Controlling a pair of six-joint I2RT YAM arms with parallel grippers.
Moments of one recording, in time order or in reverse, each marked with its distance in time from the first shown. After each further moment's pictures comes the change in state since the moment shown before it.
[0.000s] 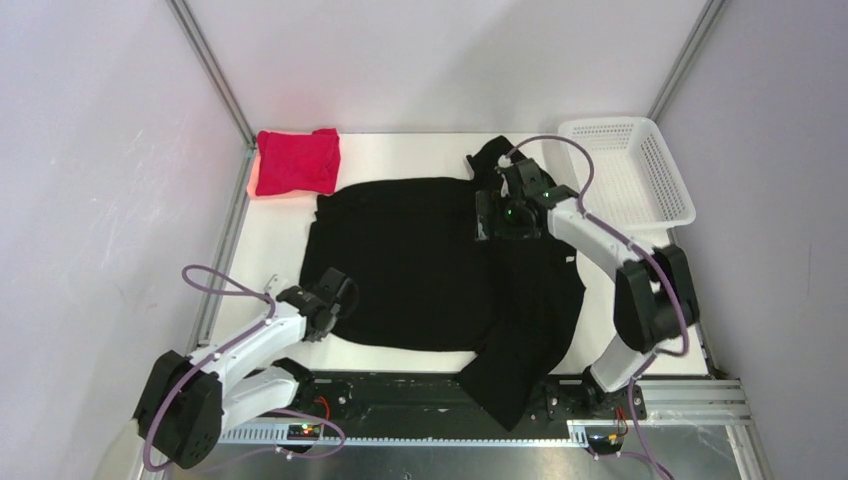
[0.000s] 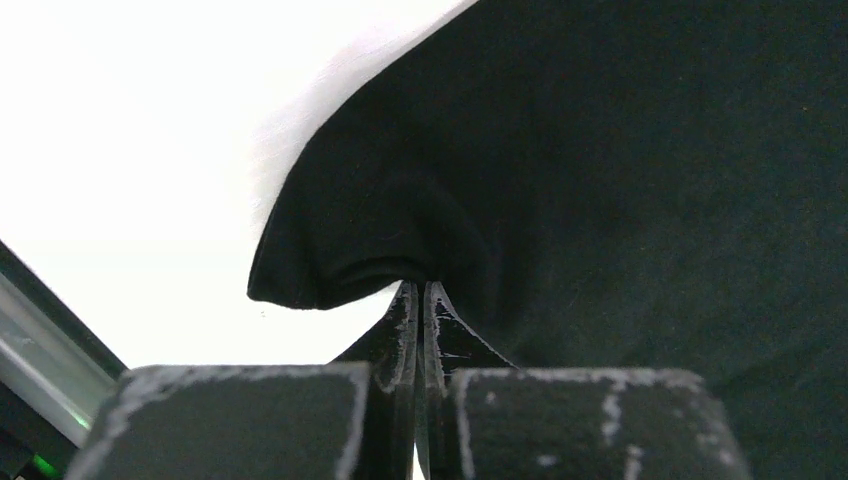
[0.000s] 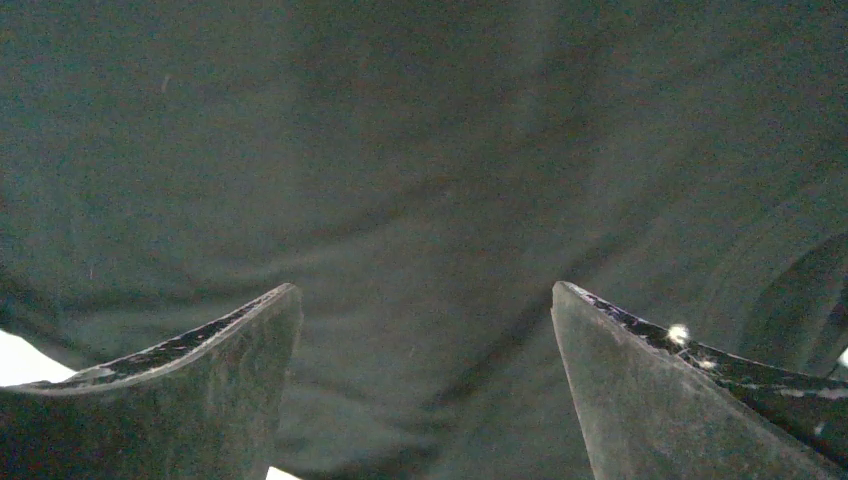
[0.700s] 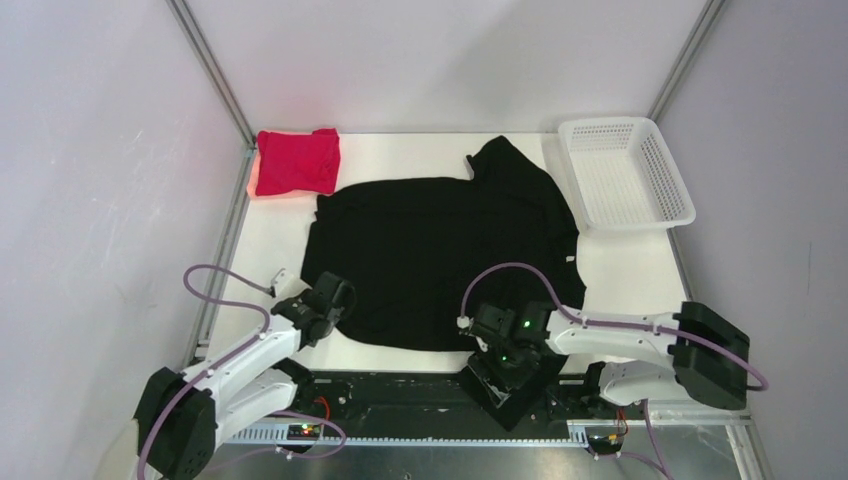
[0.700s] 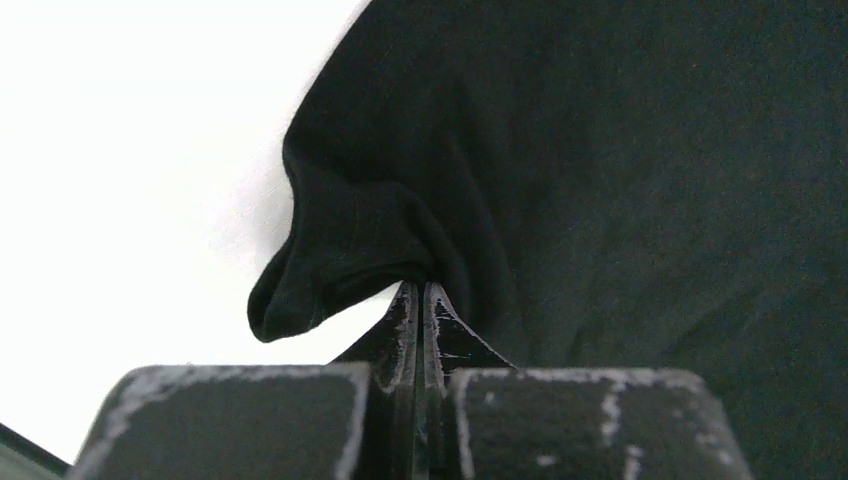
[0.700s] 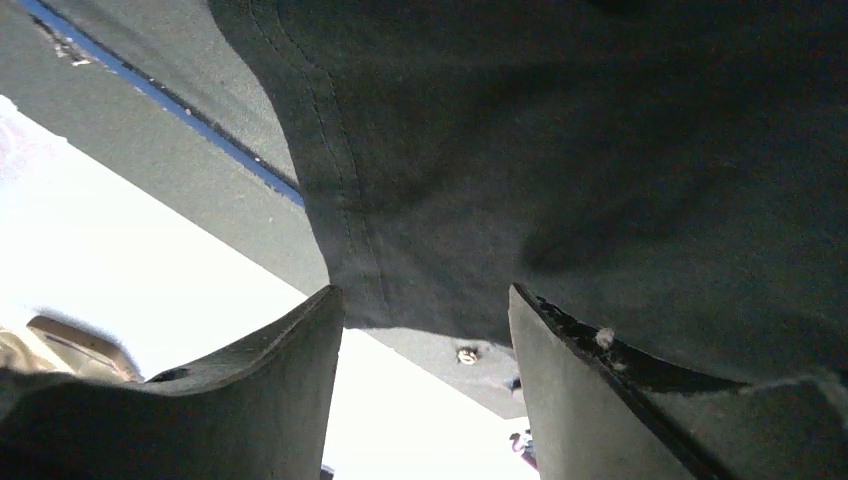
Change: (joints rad) left arm 0.000 -0.109 -0.090 0.202 0.013 0.199; right arm 0.764 -0.477 -0.632 -0.266 -0.169 0.126
